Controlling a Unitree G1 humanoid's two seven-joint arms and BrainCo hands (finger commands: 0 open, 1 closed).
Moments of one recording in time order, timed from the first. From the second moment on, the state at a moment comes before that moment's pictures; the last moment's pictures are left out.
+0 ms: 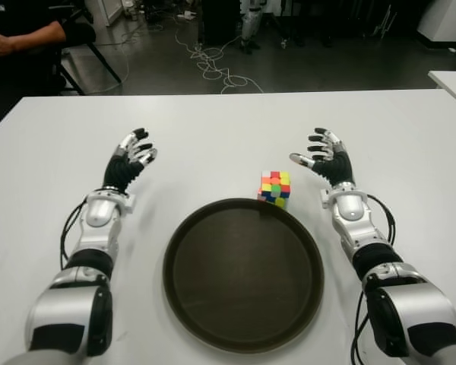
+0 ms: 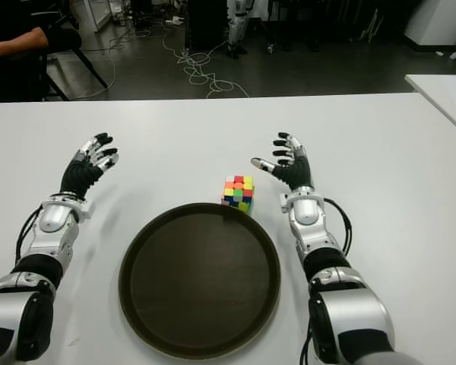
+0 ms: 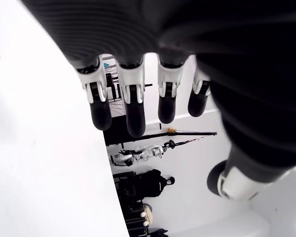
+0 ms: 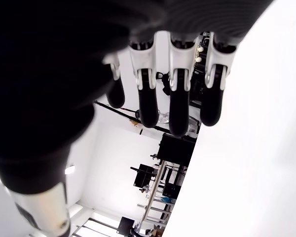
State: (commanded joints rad) left arm -0.65 0.22 0.15 1.17 -0.02 -0.55 -0.16; right arm -0.67 -0.10 -0.03 1.10 -0.13 -0.44 -0.19
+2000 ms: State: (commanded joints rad) left arm -0.64 0.22 0.15 1.16 -0.02 -0.56 -0.18; right arm -0.65 -0.17 0.19 1.10 -0.58 -0.81 -0.82
